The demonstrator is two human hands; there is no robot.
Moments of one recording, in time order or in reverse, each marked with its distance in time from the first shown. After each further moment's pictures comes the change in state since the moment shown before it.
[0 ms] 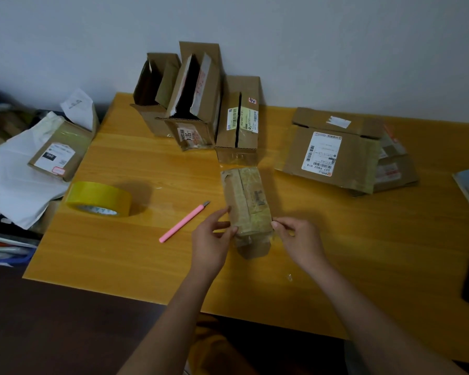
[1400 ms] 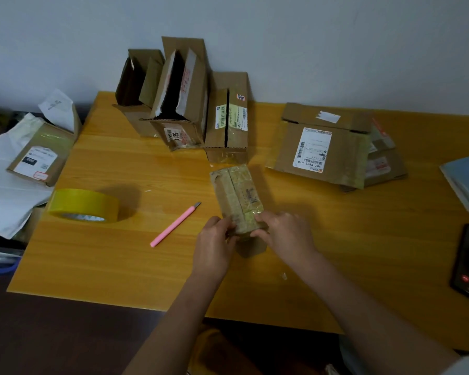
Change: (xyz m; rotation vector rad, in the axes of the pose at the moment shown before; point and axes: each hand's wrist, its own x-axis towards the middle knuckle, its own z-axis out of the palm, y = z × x) left_hand 0.003 0.000 0.015 0.482 -0.062 0.348; right_hand 0.012 -0.016 0.000 -0.599 0.006 -0.406
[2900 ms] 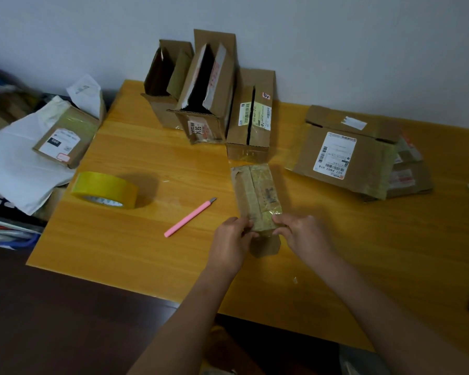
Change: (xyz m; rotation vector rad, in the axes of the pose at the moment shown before) left_hand 0.002 -0.008 0.008 -0.115 0.011 -0.019; right_hand 0.005 0.028 0.021 0.156 0.018 -0.060
